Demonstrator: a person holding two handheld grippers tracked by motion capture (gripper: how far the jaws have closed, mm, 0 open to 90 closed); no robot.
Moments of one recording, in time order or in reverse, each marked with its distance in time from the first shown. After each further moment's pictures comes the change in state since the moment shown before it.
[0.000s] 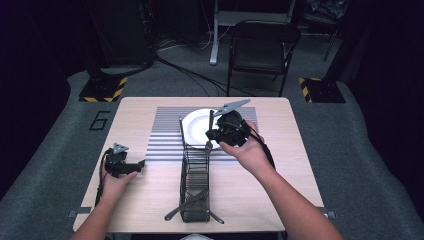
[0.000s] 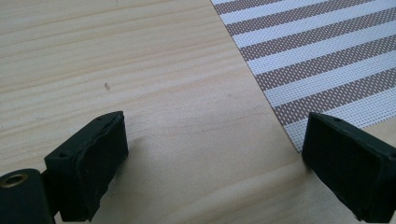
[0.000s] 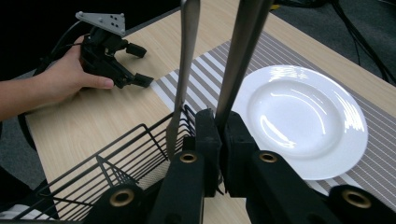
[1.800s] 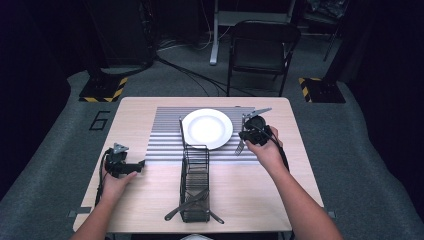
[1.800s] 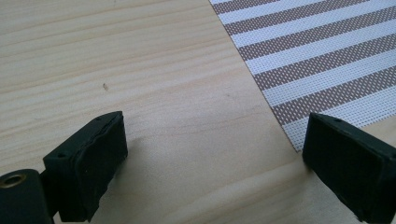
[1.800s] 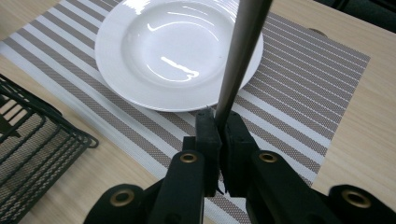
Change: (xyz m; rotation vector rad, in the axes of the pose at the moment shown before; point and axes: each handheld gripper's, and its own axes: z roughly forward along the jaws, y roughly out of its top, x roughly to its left) left arm 0.000 0.000 0.000 -0.001 -0.005 0.001; right arm -0.098 -0.079 0.039 0.103 -0.255 0.181
